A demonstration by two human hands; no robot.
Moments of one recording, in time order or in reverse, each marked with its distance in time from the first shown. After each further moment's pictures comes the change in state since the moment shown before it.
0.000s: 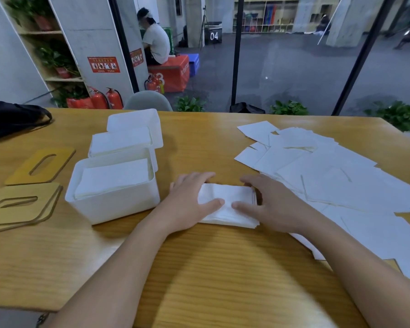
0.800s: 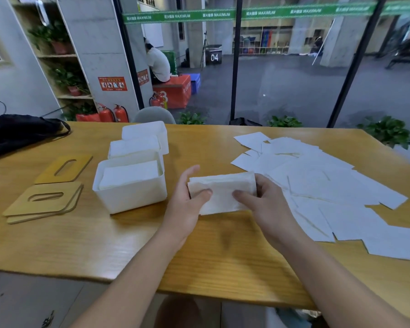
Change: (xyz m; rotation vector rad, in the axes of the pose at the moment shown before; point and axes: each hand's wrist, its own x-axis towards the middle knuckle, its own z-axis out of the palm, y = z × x) left_hand -0.065 0.034 0.021 -0.888 0.352 -0.022; right_hand -0.064 -0.046 0.022 0.919 0.344 0.054
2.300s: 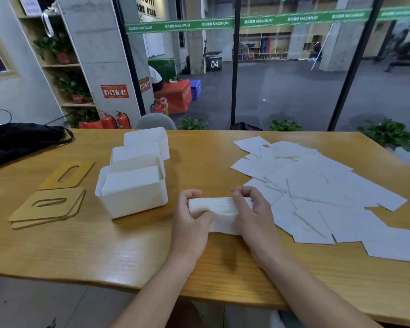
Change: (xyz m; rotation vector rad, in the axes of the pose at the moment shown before) left_hand -0.039 -0.005 0.020 0.012 0.172 -0.067; right_hand -0.018 0.017 0.031 0.014 0.165 0.009
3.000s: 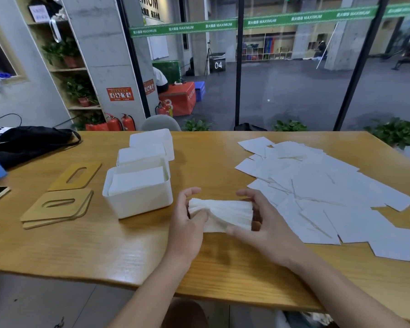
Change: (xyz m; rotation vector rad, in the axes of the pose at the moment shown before) left_hand 0.003 -0.003 -0.019 0.054 -0.022 0.063; right_hand -0.002 0.006 -0.045 -0.308 -0.413 -0.122
